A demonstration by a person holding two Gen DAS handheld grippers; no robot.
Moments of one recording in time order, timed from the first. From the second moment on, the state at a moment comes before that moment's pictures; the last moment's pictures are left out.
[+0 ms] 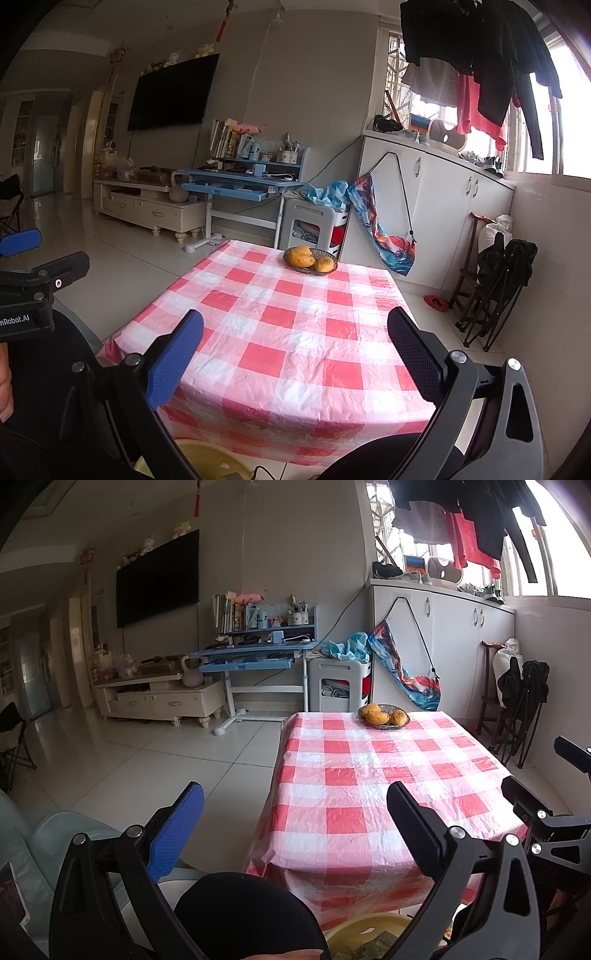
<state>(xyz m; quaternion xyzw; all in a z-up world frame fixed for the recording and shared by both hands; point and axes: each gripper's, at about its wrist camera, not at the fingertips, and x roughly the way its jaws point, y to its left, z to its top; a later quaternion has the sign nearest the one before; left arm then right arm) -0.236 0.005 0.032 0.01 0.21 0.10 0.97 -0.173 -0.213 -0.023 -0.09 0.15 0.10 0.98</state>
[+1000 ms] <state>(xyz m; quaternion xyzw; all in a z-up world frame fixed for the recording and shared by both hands) -0.234 0.005 0.033 0.01 0.21 0.09 0.97 -0.173 -0.220 -0.023 -0.10 0.16 0.09 0.98</state>
